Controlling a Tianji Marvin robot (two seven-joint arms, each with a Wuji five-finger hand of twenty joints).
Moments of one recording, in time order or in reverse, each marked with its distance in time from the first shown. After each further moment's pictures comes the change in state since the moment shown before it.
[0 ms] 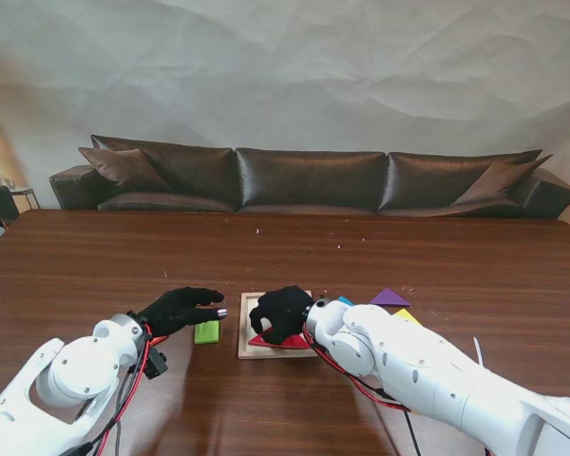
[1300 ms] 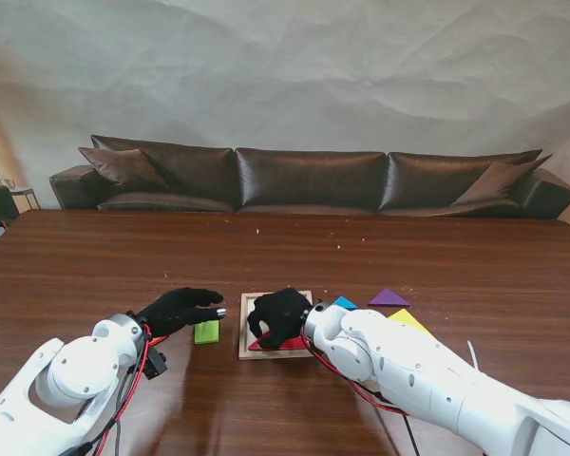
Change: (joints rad) left arm 0.000 0.000 -0.002 0.000 -0.002 0.003 -0.002; right arm -0.011 -0.017 -0.005 0.030 -0.003 -0.024 -0.060; left_hand 0.001 0.010 0.000 0.000 0.013 0.010 0.003 0.000 0.011 0.008 0.002 0.007 0.001 0.002 0.000 0.000 0.000 0.000 0.000 0.000; right_hand -0.011 -0.077 -0.046 -0.059 0.088 0.001 0.028 0.023 -0.026 0.011 -0.065 -0.080 0.000 -0.001 -0.018 -0.012 0.000 0.000 0.000 0.000
